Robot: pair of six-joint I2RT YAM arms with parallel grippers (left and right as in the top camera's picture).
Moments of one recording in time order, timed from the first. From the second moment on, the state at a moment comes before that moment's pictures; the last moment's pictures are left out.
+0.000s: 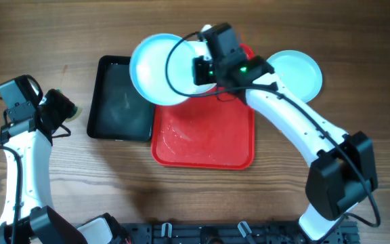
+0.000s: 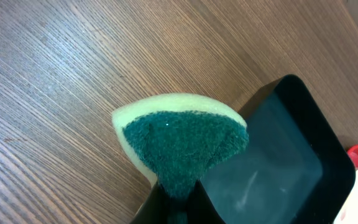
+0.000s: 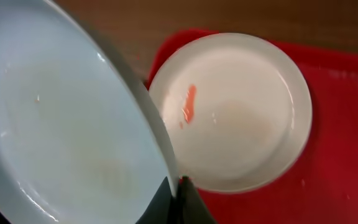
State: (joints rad) left arm 0.43 1.40 0.94 -0.50 0.13 -0.47; right arm 0.56 1.85 1.51 -0.49 -0.06 0.37
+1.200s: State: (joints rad) left arm 0.43 1.40 0.94 -0.52 0.13 -0.46; right arm 0.94 2.04 1.51 0.42 0.47 -1.03
